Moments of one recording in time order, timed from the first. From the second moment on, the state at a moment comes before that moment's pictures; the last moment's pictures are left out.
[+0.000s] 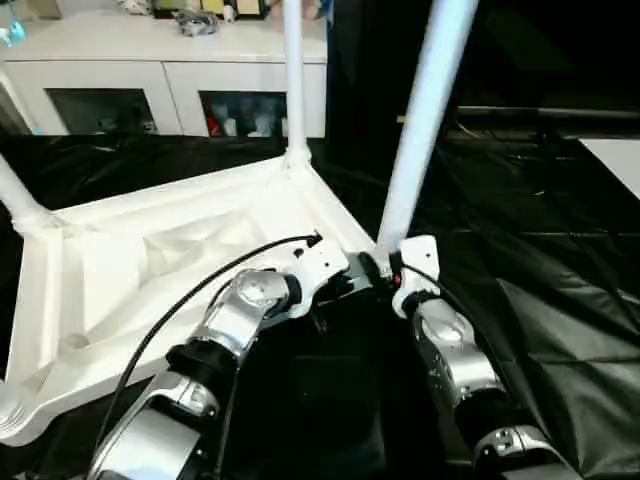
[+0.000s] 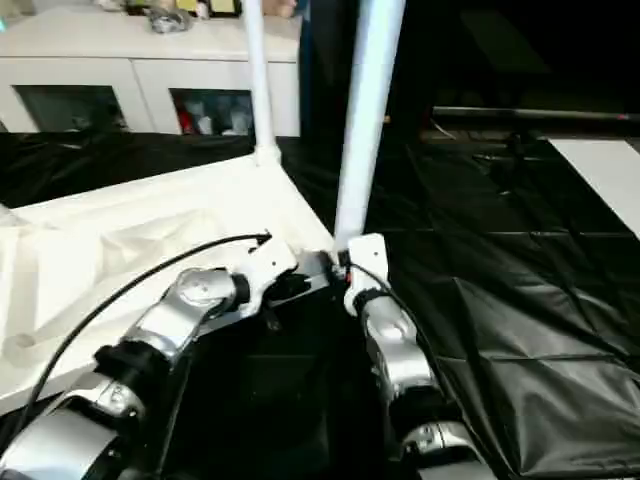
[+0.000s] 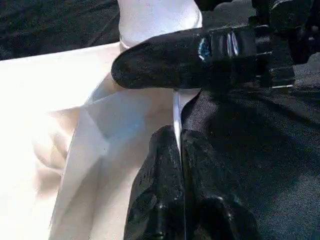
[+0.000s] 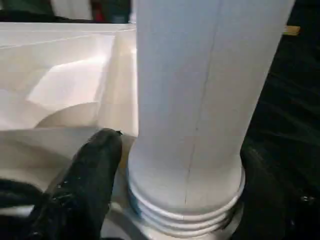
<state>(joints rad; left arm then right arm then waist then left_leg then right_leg) -0.63 0.16 -0.30 0.73 0.15 0.07 -0.76 -0.45 -0.04 0.05 0.76 0.02 -0.19 0.27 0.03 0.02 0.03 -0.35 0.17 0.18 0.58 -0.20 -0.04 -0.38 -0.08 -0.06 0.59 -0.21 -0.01</state>
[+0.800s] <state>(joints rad) -0.54 0.43 -0.34 0.48 0.06 0.09 -1.23 -0.33 -0.36 0.17 0.44 0.16 -0.15 1.01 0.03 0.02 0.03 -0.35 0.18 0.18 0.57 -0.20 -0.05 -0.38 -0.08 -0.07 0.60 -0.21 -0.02</state>
